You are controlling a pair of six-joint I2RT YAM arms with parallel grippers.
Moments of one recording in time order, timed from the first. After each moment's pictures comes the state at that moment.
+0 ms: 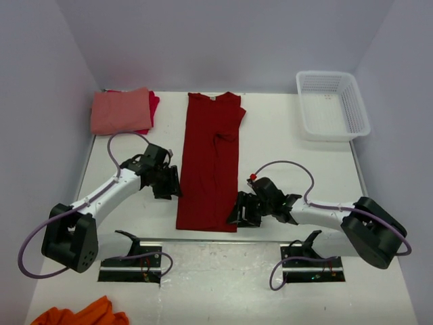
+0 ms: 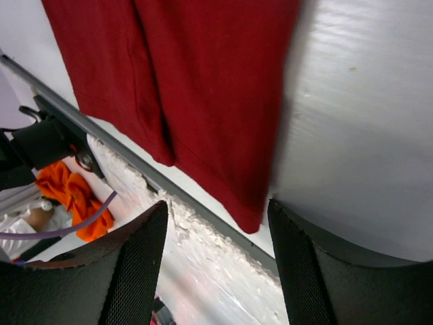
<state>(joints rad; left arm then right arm) -0.38 1.27 0.77 -0.70 0.20 -0.55 0.80 1.28 0.38 0.01 -0.38 1.03</state>
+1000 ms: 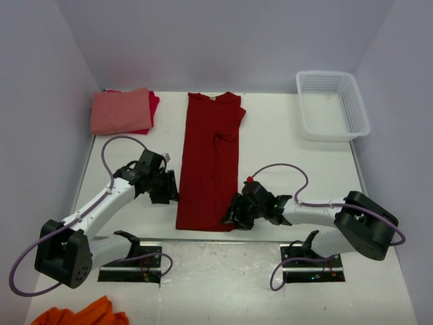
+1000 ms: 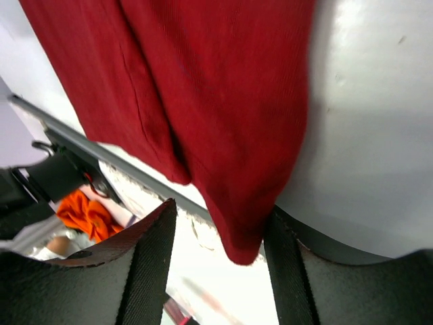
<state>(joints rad) -0.38 1.15 0.71 -0.73 0.21 -0.55 0.94 1.36 0.43 0.03 -0.24 1.25</state>
